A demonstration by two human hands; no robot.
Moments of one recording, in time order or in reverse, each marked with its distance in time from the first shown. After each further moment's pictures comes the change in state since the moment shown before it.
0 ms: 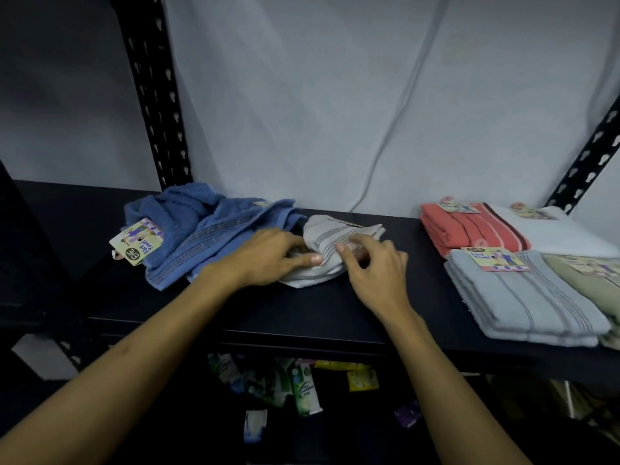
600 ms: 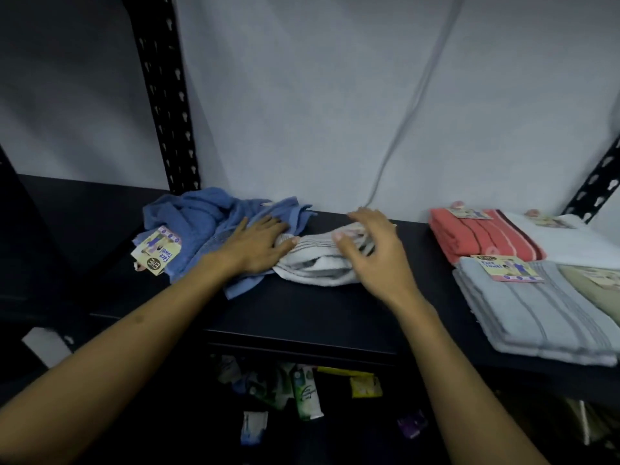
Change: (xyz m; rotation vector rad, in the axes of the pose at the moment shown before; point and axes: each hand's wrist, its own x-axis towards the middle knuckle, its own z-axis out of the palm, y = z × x) left_hand 0.017 -0.047 0.007 0.179 -0.046 -0.254; right_hand 0.023 -0.014 -0.014 0.258 -0.081 -0.130
